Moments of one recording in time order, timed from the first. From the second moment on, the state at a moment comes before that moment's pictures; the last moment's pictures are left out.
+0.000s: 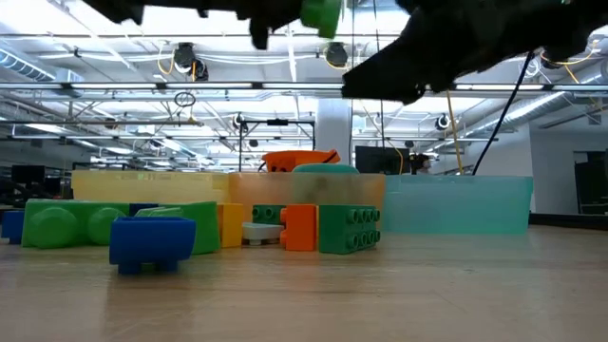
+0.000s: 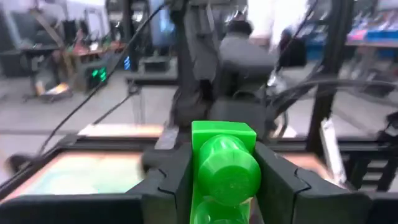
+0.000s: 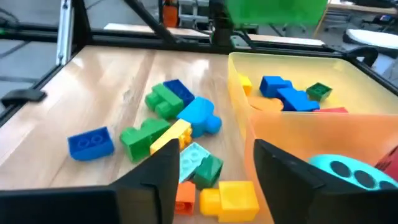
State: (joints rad) left arm -0.22 1.56 0.83 0.74 -0.22 0.00; right arm 0.34 1.52 0.65 0.58 0.36 0.06
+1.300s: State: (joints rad) left arm 0.21 1.30 0.19 0.71 -0.60 -0.39; right arm 0.37 1.34 0.65 0.37 0.36 0.12
